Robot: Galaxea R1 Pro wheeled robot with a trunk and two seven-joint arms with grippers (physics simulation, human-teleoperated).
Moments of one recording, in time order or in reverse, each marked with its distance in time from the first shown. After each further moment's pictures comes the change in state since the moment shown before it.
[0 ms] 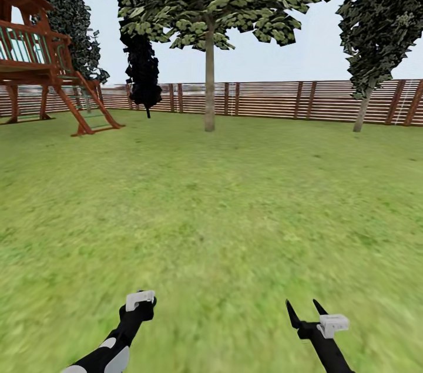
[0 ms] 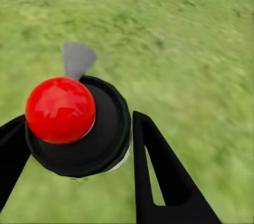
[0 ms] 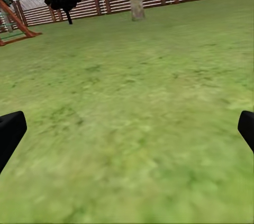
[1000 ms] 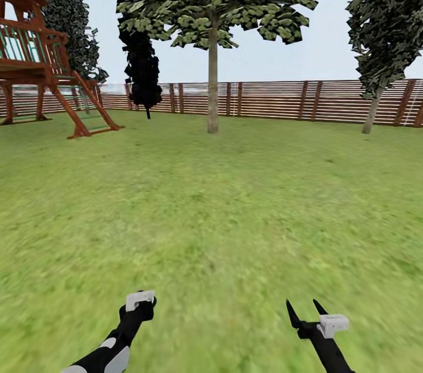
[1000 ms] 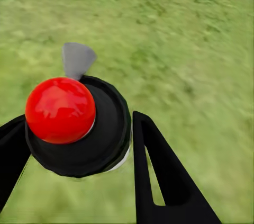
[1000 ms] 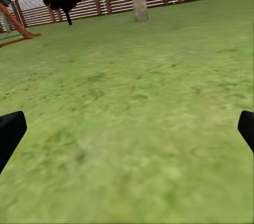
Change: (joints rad) left arm 0.000 0.000 0.000 0.000 0.000 0.000 0.000; right arm 0.000 0.000 0.000 0.000 0.000 0.000 0.000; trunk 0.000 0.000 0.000
